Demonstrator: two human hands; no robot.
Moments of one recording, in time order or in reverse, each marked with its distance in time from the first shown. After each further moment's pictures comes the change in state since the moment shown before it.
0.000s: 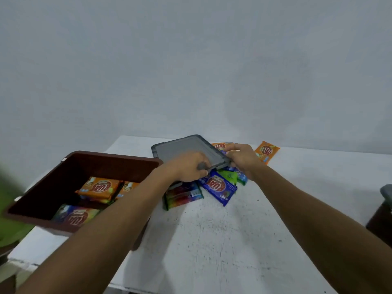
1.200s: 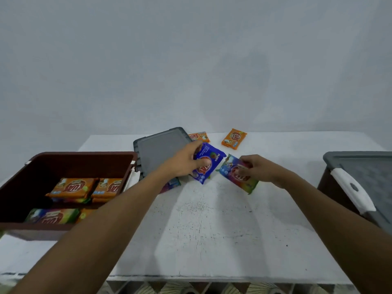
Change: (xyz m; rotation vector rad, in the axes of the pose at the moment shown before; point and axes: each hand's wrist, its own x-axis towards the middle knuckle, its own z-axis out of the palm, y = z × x) left_hand 0.007 0.047 0.036 -0.693 0.094 0.130; right_hand -0.100 0.031 -0.107 -0.635 -0.194 0.056
